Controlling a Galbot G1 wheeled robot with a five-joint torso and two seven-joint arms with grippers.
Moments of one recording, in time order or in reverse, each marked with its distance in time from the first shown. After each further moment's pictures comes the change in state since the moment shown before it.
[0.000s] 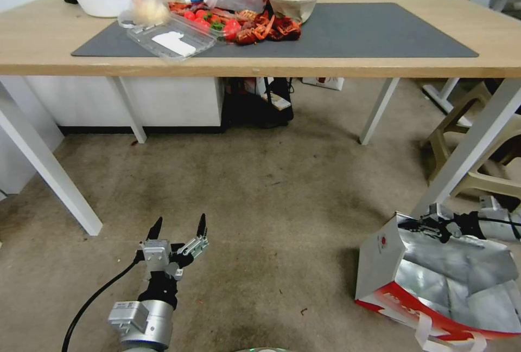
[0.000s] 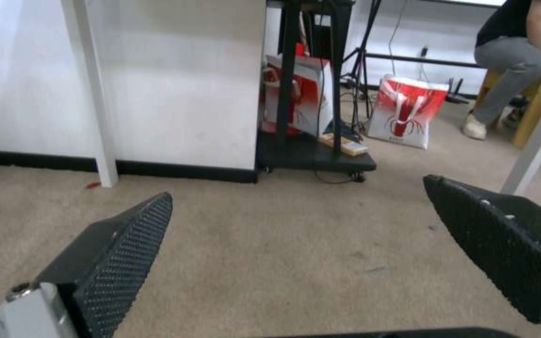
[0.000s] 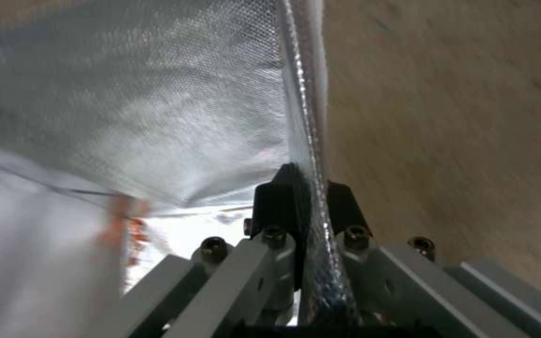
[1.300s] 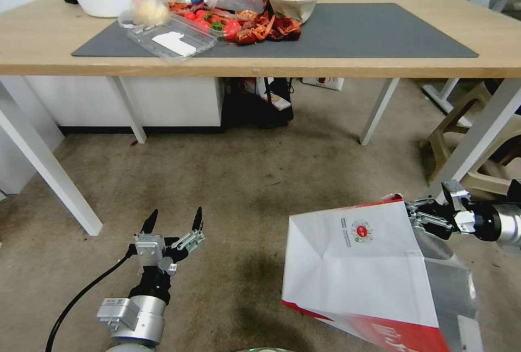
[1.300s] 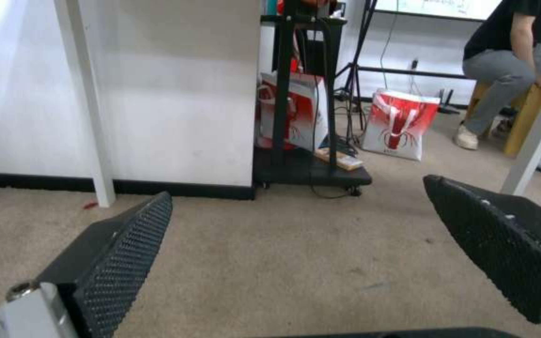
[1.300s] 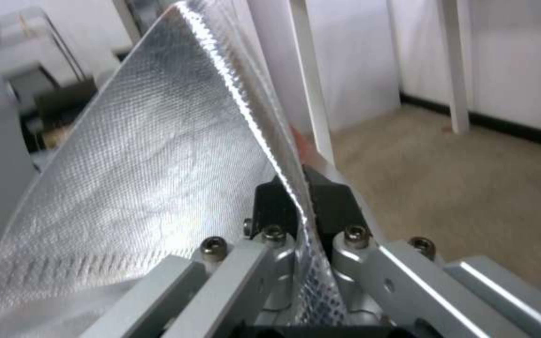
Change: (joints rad) left arm 0.001 0.034 -0.029 -0.034 -0.030 0.002 0.014; right arm -0.403 -0.073 0.246 0.559 0.796 -0.368 -0.003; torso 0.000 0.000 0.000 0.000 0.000
